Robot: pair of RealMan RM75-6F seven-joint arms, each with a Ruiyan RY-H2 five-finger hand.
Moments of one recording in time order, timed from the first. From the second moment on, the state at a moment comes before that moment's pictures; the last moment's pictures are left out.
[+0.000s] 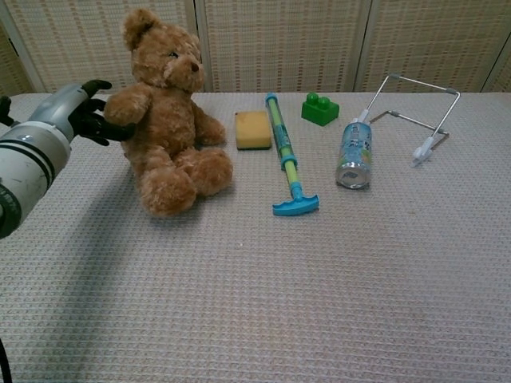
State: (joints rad) left arm -0.62 -1.88 -0.57 -1.47 0.76 1.33 0.31; right arm 0.00 -1.01 -0.07 -1.58 -1.77 1.64 0.27
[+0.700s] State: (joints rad) left arm -0.67 -1.96 -0.56 -1.31 0.83 1.37 0.25; right arm 0.00 -1.01 -0.07 -1.59 -1.76 1.63 0.27
